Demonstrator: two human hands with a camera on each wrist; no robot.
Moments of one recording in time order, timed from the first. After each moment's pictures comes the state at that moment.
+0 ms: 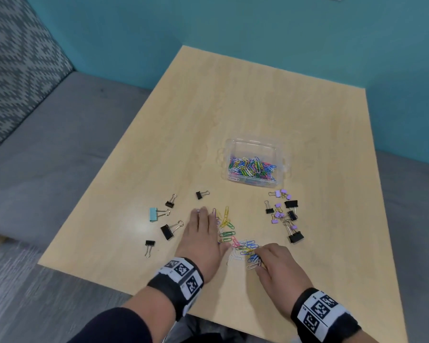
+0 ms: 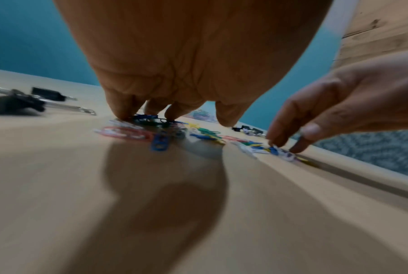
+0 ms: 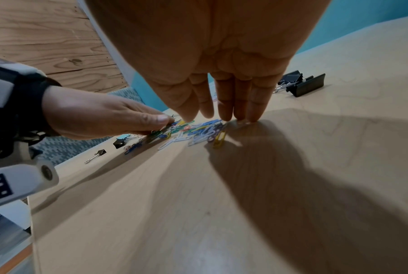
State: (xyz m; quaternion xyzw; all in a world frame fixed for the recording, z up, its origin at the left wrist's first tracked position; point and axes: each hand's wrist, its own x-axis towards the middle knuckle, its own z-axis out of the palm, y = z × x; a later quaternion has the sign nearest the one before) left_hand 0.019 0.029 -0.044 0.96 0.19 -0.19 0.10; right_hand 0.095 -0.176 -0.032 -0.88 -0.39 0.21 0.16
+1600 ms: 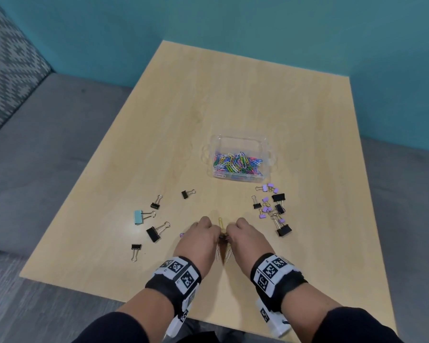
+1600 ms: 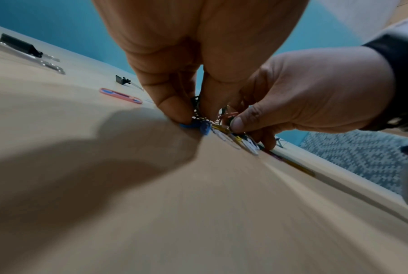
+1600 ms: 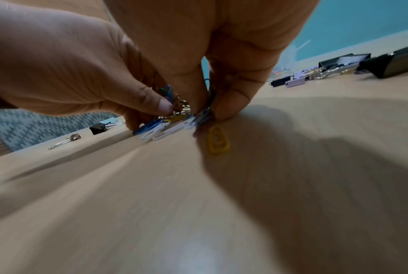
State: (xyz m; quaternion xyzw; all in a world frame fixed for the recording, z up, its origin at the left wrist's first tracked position) left_hand 0.035 0.018 -0.036 0.96 0.14 -0.10 0.21; right_hand 0.116 -0.111 -0.033 -0.89 -0.38 0.24 0.10
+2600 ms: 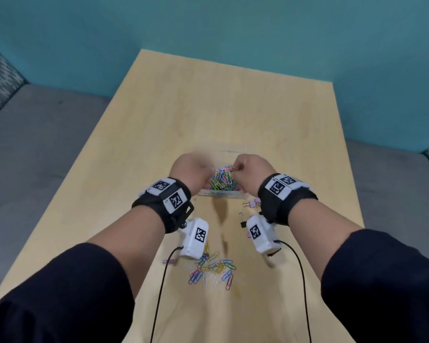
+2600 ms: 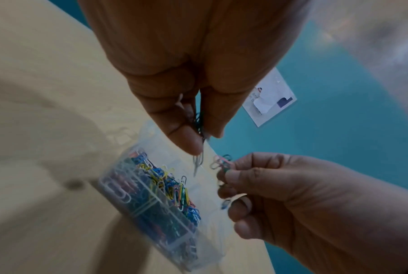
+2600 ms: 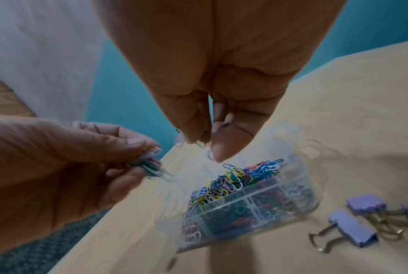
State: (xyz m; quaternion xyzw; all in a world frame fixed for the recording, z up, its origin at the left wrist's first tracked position) left_hand 0.194 0.093 0.033 0.75 0.30 0.01 0.59; right_hand 0.288 -0.048 0.039 -0.91 -0.23 0.25 0.24
